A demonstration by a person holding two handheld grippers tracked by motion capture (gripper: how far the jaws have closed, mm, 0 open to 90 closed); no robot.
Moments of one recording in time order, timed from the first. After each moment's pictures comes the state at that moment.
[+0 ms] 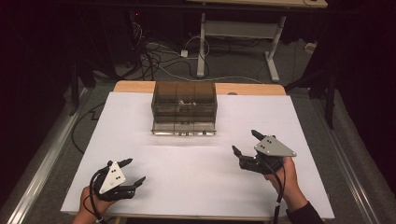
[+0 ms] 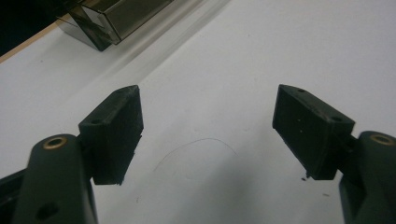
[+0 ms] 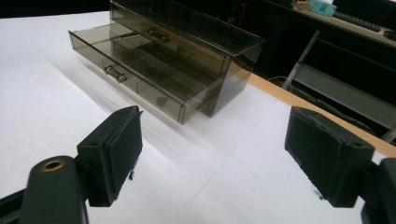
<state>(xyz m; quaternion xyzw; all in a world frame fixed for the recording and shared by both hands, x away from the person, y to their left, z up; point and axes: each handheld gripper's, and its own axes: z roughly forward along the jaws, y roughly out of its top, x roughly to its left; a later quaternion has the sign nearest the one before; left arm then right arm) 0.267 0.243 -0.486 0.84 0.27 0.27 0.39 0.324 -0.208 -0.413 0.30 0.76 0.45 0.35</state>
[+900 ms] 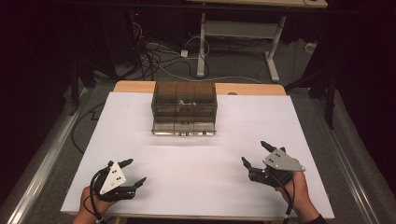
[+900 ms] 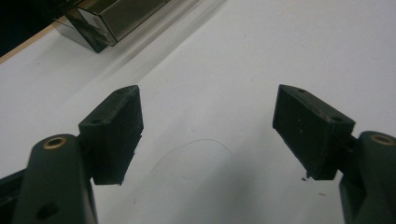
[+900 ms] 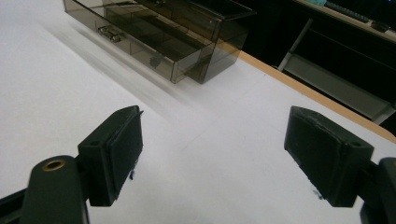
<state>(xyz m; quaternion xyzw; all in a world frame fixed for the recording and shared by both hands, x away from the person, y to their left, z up) 0.266 0.241 -0.486 0.84 0.26 0.27 0.39 0.301 -0.234 -0.433 0.30 0.77 0.43 0.36</state>
